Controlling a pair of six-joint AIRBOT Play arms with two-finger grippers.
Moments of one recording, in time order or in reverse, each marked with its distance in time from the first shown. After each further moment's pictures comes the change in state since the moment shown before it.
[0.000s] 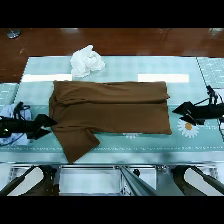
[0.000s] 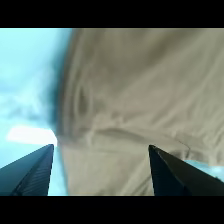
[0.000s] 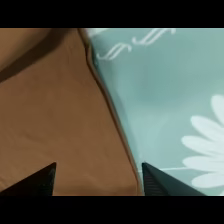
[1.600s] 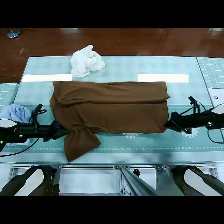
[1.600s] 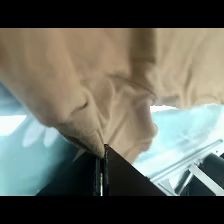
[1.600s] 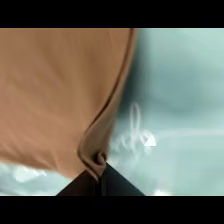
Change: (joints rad) left arm -0.187 0.085 -0.134 -0.195 -0.029 0.168; right arm 0.115 0.011 -0.111 -0.003 0.070 0.040
